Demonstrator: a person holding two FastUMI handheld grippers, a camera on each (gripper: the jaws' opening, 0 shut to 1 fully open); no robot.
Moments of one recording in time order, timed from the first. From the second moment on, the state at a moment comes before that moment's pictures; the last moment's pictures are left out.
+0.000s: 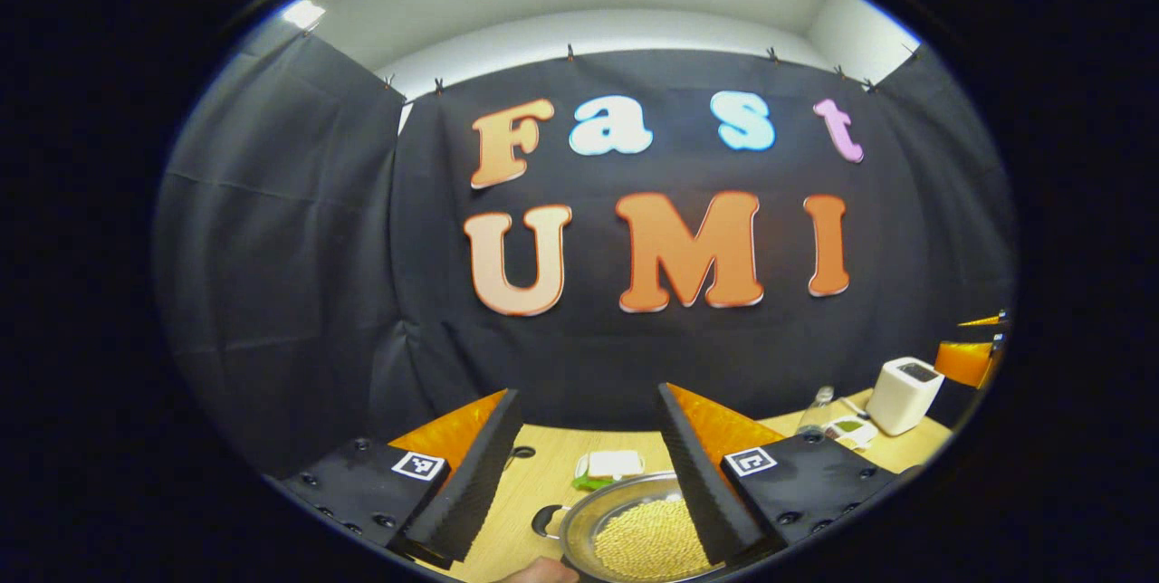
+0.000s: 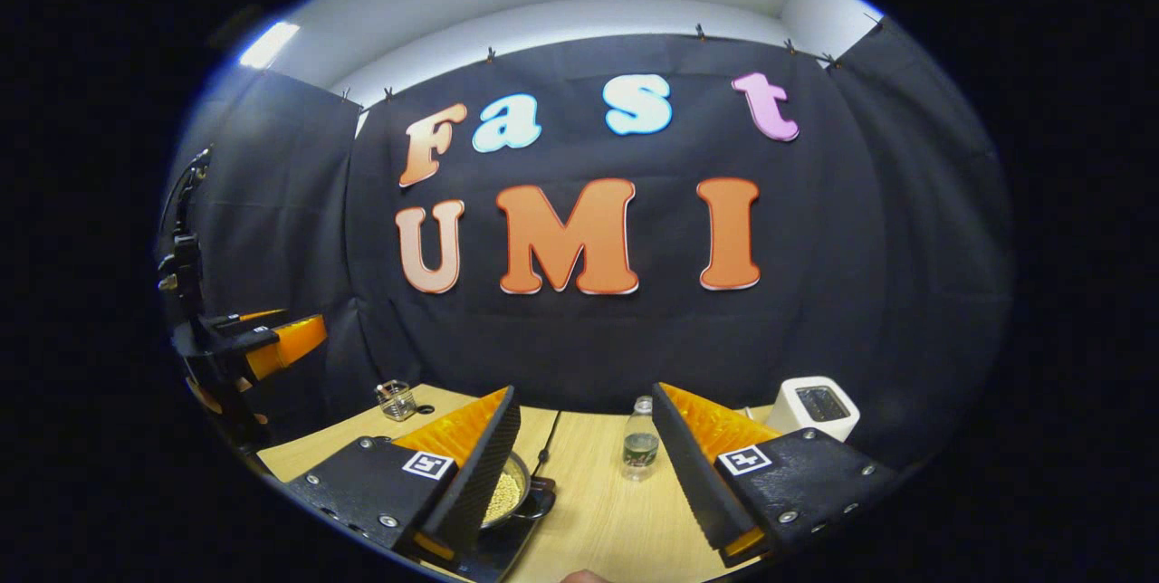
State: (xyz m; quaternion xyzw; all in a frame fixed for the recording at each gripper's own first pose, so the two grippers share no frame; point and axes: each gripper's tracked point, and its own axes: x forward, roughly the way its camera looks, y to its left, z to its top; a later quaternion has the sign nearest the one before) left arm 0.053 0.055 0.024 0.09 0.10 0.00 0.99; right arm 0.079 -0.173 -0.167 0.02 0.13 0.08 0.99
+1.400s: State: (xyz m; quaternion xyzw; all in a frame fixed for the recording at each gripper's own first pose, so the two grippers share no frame) left arm -0.030 -0.026 0.167 0.03 -0.07 0.00 1.00; right arm 0.025 -0.304 -0.043 -0.01 -0.04 0.09 1.00
